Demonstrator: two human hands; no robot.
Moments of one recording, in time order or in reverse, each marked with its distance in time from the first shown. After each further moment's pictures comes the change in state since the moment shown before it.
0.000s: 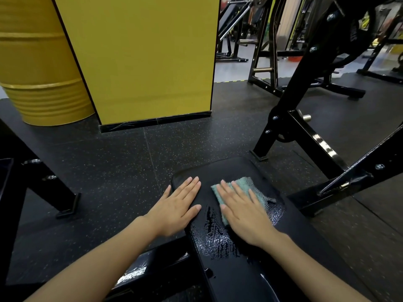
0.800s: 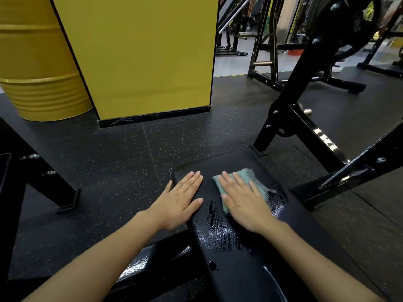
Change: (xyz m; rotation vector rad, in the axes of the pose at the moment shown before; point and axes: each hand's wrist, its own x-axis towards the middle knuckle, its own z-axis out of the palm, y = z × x) left_hand -0.001 0.001 -0.001 -0.031 -0.007 -0.012; right_hand 0.014 0.000 0.000 0.018 -0.016 0.040
